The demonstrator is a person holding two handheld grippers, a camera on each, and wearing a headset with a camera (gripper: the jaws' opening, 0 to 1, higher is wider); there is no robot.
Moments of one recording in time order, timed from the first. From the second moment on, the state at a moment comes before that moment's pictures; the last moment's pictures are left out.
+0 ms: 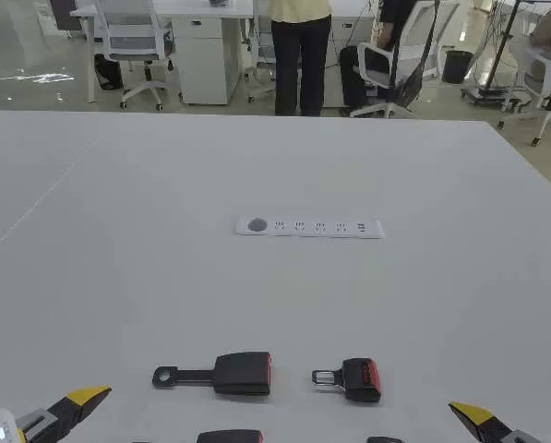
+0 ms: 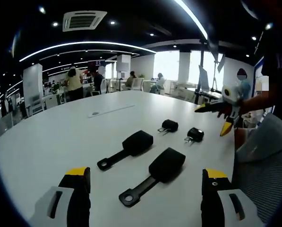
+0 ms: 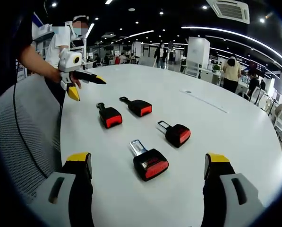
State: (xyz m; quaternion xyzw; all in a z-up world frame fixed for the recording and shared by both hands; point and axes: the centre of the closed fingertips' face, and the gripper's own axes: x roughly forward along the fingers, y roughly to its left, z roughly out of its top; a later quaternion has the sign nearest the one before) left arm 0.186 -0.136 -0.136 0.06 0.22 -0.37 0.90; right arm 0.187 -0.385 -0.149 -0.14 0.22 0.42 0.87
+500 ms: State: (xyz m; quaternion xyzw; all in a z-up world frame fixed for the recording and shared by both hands) left arm 0.184 -0.136 -0.134 0.06 0.22 -0.37 0.90; right arm 0.187 -0.384 -0.147 -0.14 0.21 0.42 0.87
